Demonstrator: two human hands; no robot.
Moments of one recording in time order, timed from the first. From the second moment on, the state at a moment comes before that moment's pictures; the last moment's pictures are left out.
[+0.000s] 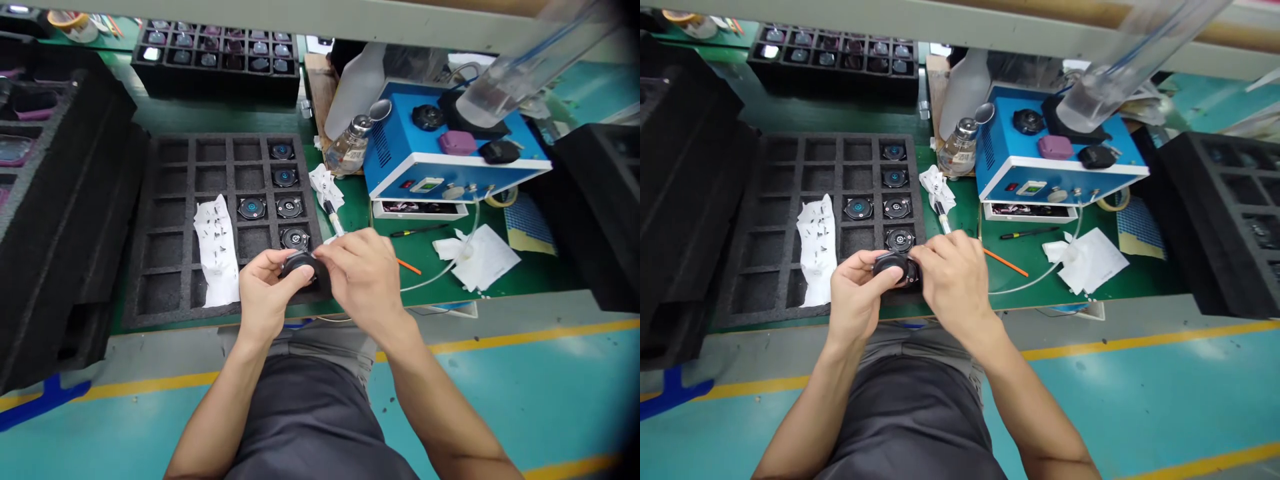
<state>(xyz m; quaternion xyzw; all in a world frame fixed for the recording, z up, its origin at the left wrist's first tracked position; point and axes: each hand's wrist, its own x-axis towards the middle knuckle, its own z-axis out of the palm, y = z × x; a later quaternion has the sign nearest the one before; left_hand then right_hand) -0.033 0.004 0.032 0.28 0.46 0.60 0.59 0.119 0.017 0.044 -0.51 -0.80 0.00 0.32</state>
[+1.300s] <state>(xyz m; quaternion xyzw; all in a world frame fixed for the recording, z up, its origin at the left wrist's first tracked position) -0.039 0.009 0.032 0.22 0.39 0.59 0.67 0.111 0.005 0.042 -0.52 -0.71 0.17 0.45</state>
